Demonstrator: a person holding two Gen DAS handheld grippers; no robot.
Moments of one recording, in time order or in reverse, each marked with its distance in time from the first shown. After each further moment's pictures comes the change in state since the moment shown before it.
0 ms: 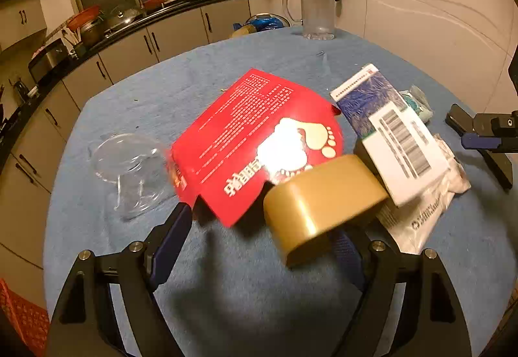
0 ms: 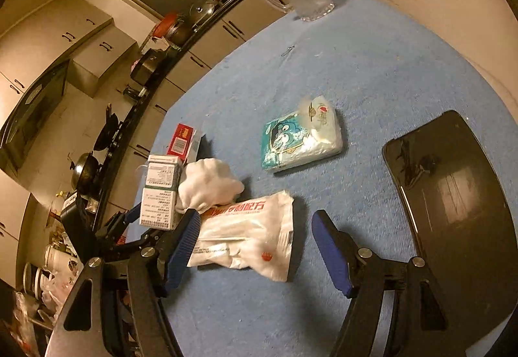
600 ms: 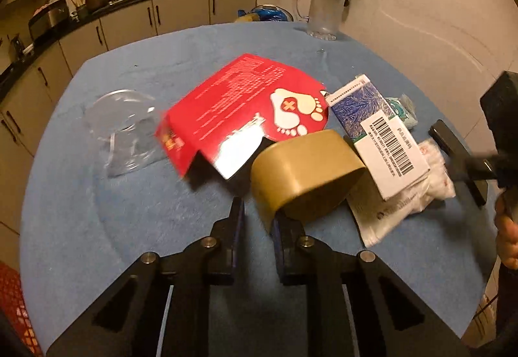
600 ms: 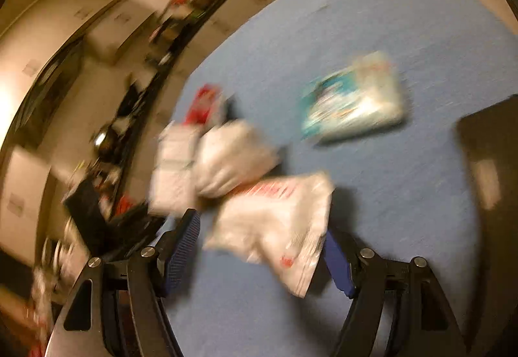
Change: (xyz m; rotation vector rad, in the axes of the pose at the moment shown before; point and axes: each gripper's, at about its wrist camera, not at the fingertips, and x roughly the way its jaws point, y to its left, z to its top) left arm -0.021 0.014 -0.025 -0.148 0.039 -0.097; right arm 0.039 0.018 -0.010 -0.072 0.201 0.173
